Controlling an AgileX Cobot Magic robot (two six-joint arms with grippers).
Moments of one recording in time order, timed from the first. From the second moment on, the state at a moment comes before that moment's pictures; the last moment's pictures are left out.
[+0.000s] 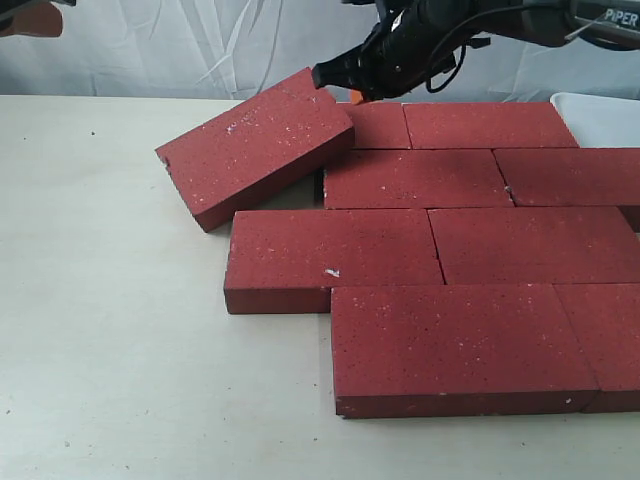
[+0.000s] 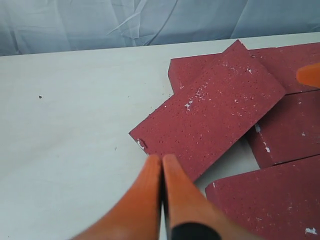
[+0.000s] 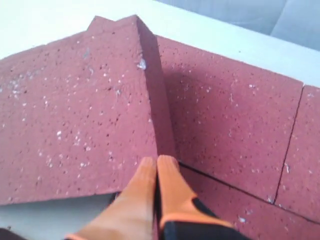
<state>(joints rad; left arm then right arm) -0.13 1.32 -1.20 -0.30 0.67 0.17 0.39 2.13 -1.76 0.19 0.58 -0.10</state>
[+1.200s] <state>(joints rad) -0.13 1.32 -1.20 -0.29 0.67 0.17 0.39 2.27 -1.77 0.18 0.45 -0.07</state>
